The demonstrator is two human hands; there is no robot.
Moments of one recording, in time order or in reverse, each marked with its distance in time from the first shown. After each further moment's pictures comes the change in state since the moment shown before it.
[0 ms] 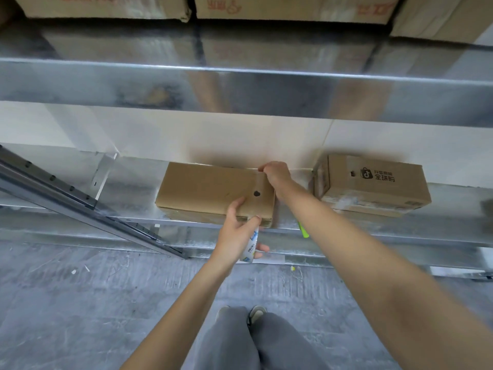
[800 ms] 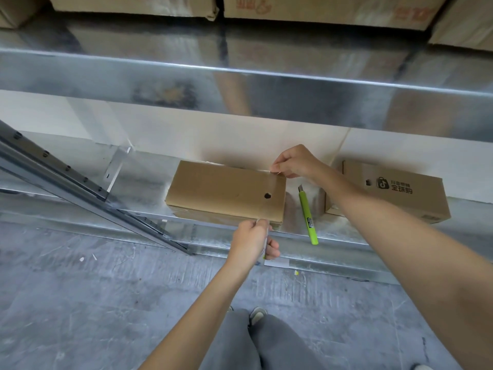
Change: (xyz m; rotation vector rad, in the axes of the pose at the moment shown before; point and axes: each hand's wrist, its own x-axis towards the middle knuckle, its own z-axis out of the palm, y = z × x) left_hand -0.005 0.013 0.016 0.061 0.106 -0.157; right_hand 0.008 -0.037 -0.048 -0.378 -0.301 -0.265
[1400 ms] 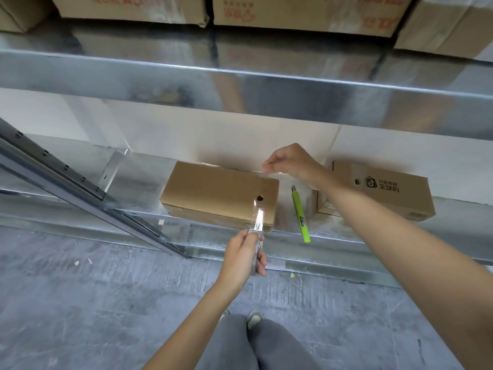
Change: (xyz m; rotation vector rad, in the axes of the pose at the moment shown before) left_hand -0.017 -0.037 -0.005 -0.028 -0.035 0.139; right_hand -0.045 -0.019 -0.006 0.011 -0.012 -0.193
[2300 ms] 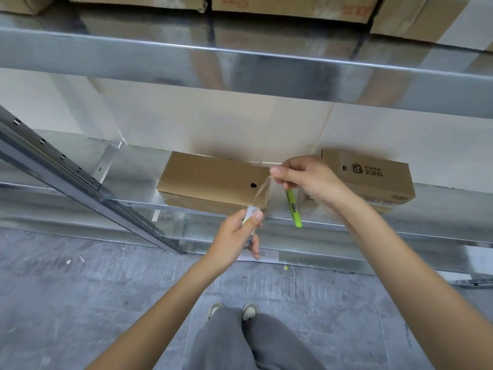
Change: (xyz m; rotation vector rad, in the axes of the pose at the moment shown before) left_hand -0.008 0.003 -0.015 0.161 -0.176 0.315; right_hand -0.110 -0.025 0.006 0.248 0.051 -0.038
